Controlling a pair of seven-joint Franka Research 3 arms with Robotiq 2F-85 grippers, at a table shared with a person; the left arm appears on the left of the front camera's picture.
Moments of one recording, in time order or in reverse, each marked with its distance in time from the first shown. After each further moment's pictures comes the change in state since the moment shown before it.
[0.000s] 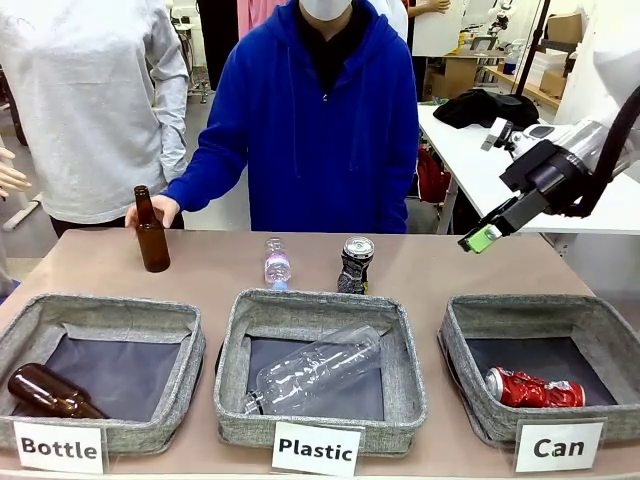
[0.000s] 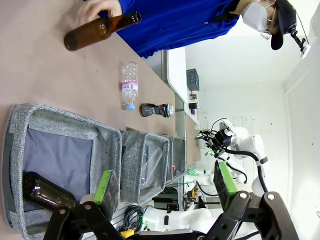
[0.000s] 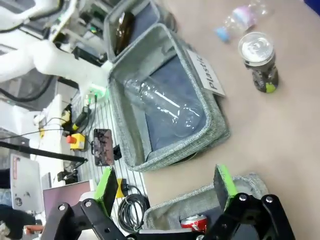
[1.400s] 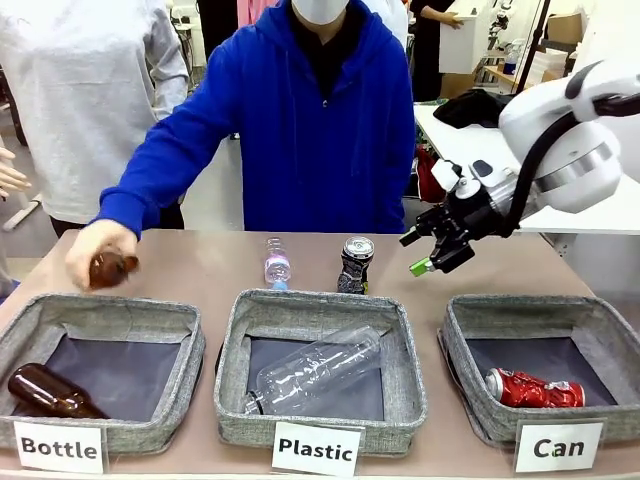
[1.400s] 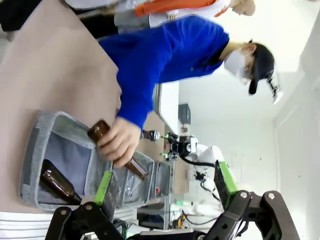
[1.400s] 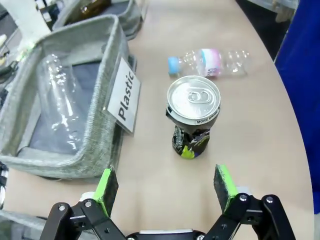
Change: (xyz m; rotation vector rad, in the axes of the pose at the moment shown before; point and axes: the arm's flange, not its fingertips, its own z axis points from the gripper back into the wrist) left arm 0.000 -0.042 0.130 -0.008 -0.204 0.089; right arm 0.026 -0.119 -0.086 -0.160 -0.094 0.636
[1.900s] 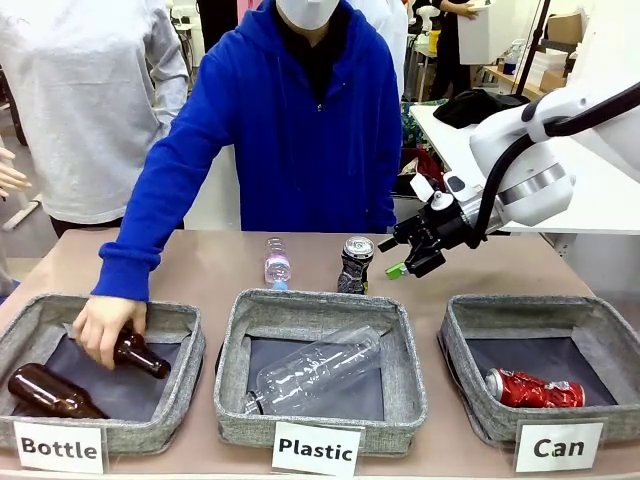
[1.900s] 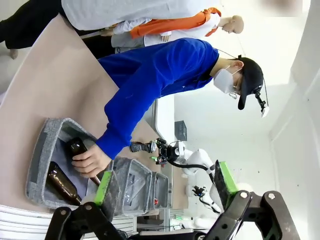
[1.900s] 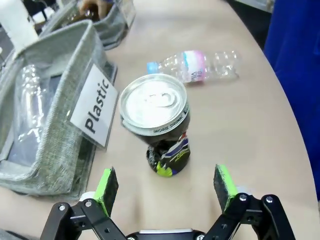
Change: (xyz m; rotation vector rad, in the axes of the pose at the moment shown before) left arm -0.021 -0.002 0.048 -0.026 -0.095 -0.021; right arm -0.020 -0.038 -0.041 0.007 -0.084 -0.035
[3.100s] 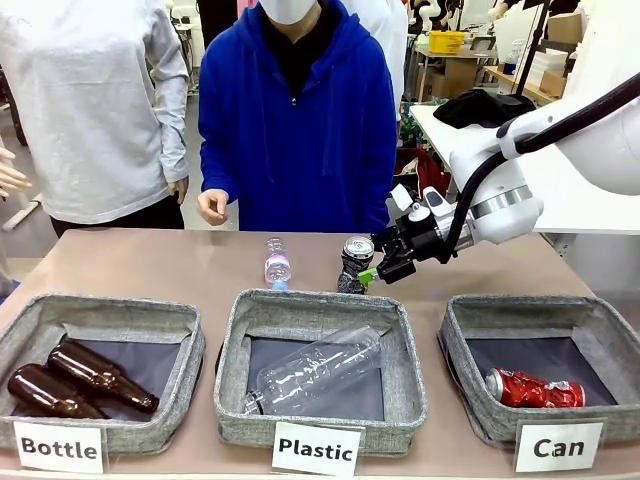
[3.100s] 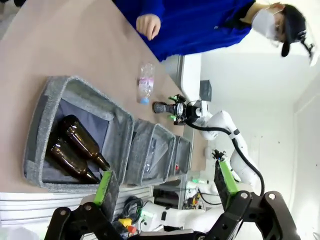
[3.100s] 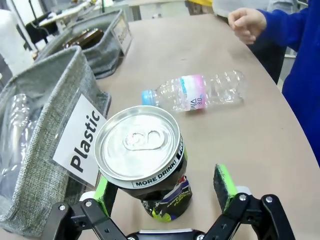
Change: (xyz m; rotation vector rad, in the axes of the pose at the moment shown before) left arm -0.019 0.027 -0.094 0.142 0.251 0.014; right arm -0.007 -0.005 -0.050 0.012 -0.145 -0.043
